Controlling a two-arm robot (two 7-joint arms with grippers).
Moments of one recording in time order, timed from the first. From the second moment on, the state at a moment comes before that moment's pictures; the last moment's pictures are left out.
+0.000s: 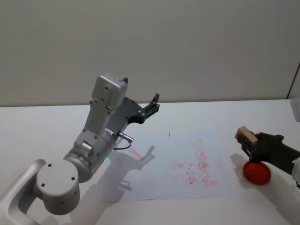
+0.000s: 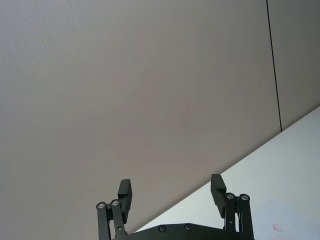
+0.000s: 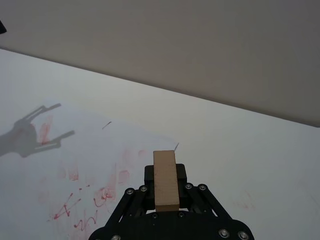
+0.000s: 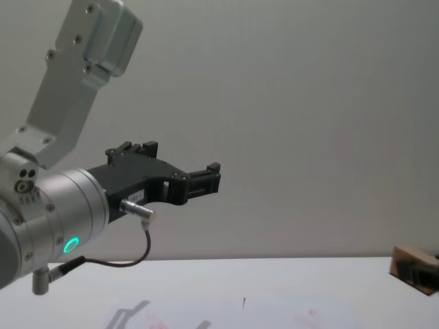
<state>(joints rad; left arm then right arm) -0.24 0.38 0.45 -1.63 -0.20 0.01 -0.01 0.06 0.43 -0.20 -1.67 0.35 0.35 0.34</state>
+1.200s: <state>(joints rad) -0.24 0.38 0.45 -1.63 -0.20 0.01 -0.01 0.02 0.48 -0.19 -1.65 0.30 0.41 0.37</state>
